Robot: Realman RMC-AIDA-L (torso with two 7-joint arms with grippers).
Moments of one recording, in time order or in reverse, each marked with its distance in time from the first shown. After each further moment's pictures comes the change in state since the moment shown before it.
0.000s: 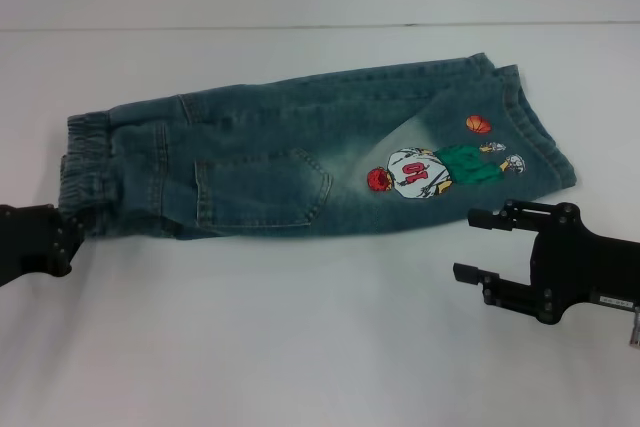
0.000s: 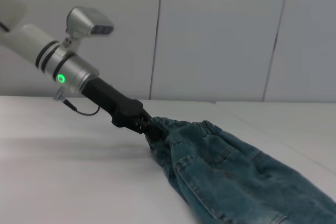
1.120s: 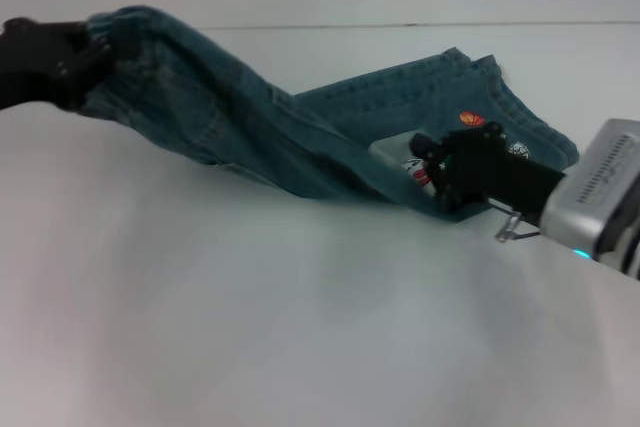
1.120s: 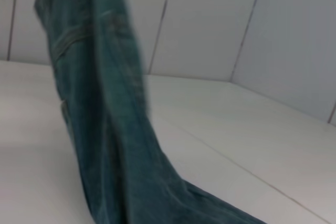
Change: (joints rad) left arm -0.146 -0.002 0.068 0.455 -0.119 0.425 -0.545; right arm 0.308 0.017 0.059 0.518 0.338 0.508 -0.440
